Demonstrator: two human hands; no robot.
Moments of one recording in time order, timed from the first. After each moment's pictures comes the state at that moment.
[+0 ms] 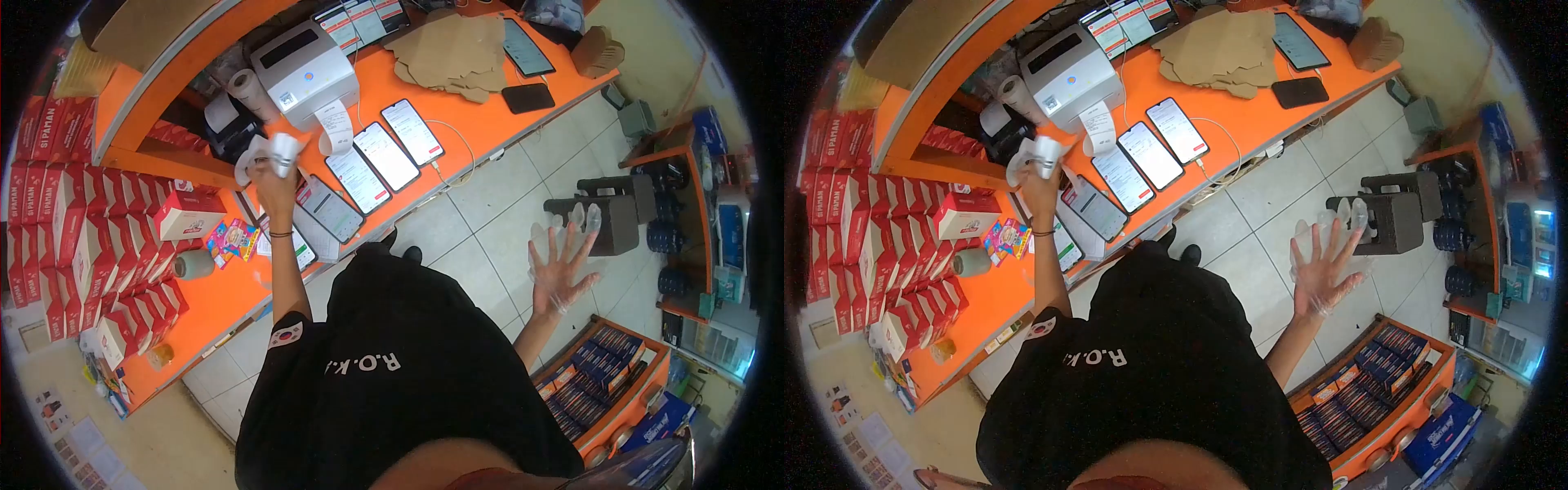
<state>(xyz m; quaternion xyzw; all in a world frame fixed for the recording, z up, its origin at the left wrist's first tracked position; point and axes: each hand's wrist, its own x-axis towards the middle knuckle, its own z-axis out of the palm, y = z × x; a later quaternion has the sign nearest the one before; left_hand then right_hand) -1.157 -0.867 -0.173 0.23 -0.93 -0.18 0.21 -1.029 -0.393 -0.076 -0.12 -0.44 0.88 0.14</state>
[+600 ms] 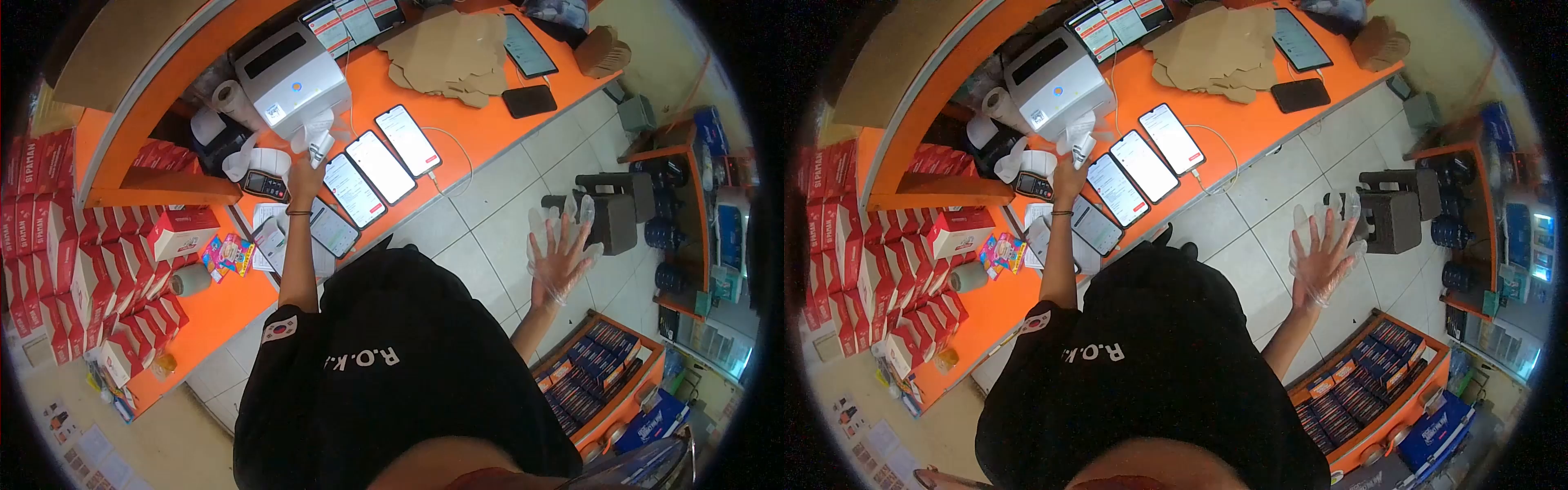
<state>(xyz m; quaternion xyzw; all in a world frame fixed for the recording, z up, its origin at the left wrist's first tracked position) -1.233 -0.839 -0.233 0.14 -0.94 -0.31 0.02 -1.083 -0.392 -0.086 -0.15 -0.51 0.83 0.13</state>
